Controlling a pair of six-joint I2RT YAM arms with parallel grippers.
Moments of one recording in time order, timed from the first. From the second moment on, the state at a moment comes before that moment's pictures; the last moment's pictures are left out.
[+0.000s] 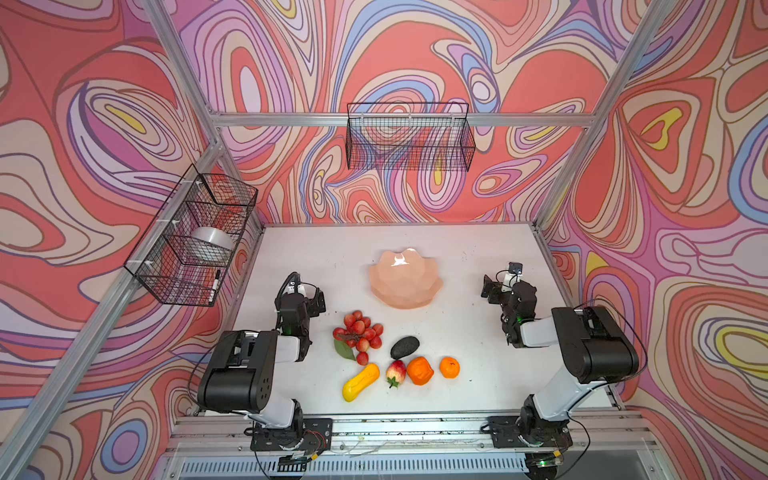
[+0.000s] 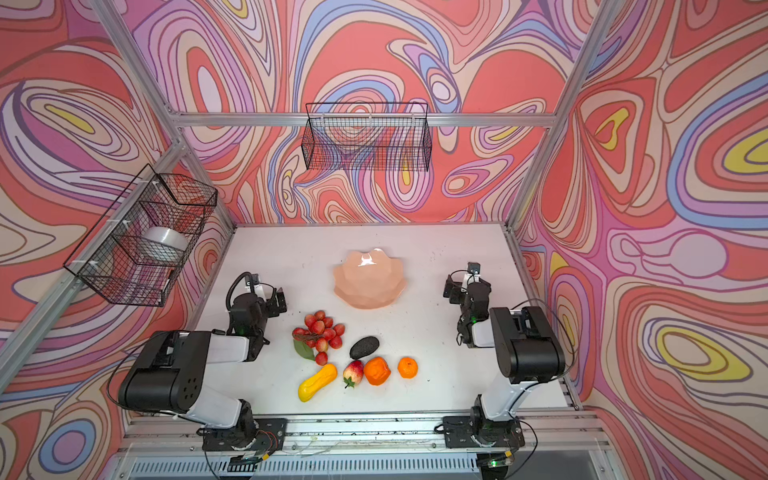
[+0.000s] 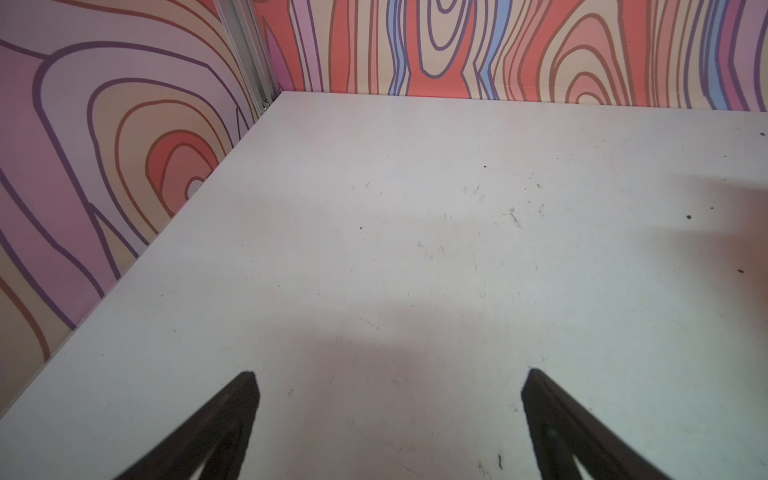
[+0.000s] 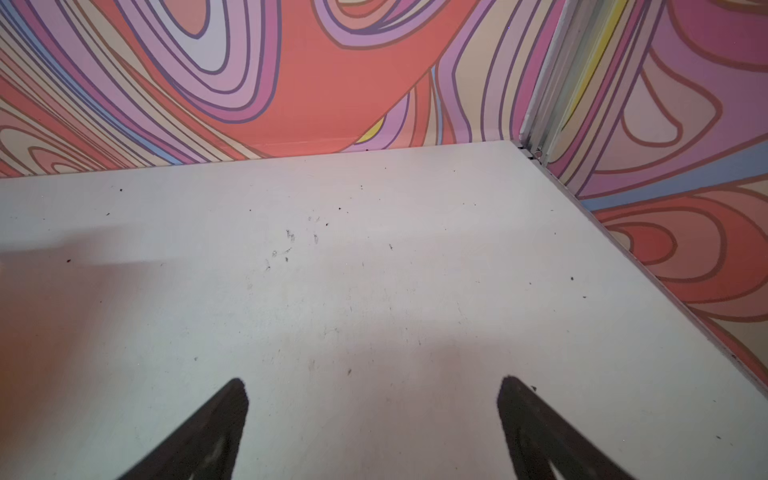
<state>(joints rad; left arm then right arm) -0.01 1.53 0.35 0.81 -0.20 -0.06 0.00 1.70 0.46 0.96 0.08 0.05</state>
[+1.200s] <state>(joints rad) -0.01 1.48 0.36 0.72 -0.21 -0.07 0.01 1.66 0.47 0.87 0.11 0.06</state>
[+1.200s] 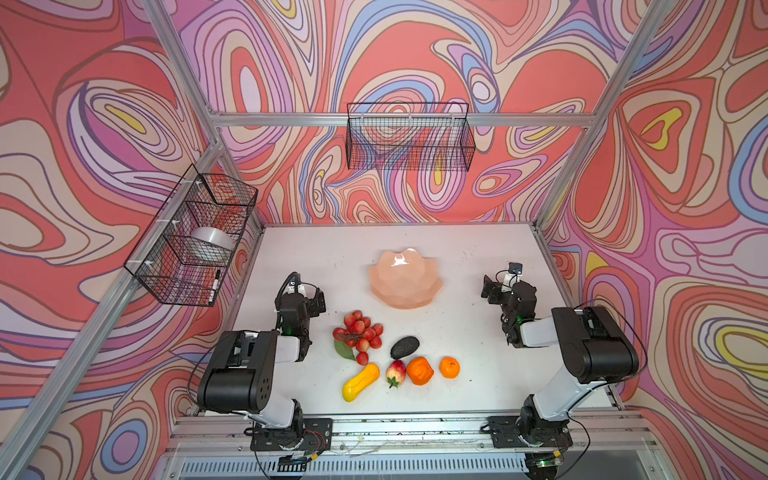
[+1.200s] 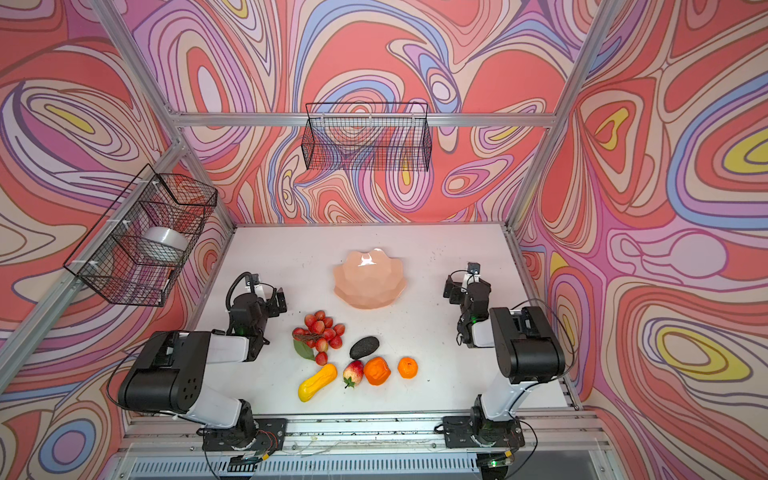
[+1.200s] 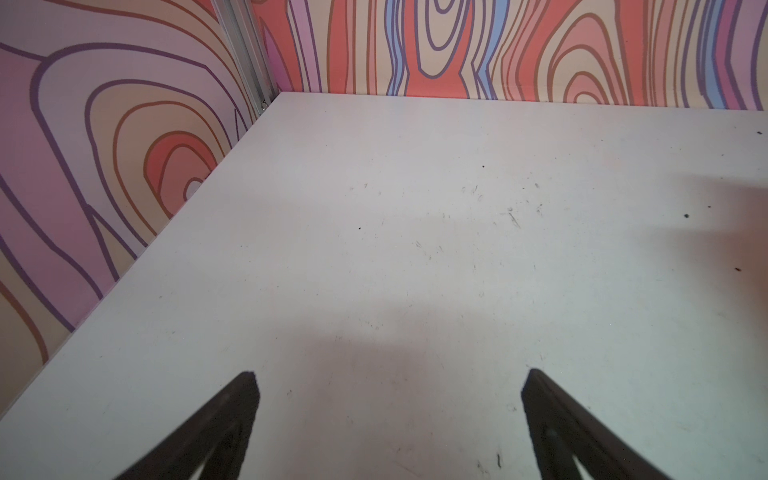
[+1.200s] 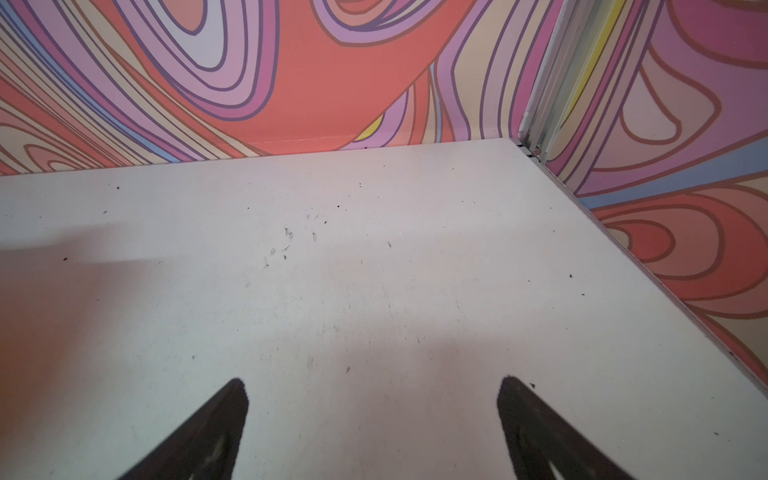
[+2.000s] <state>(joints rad) -0.01 0.75 0.66 -0.25 -0.17 -0.31 0.56 1.12 0.82 -0.70 -0.02 0.72</state>
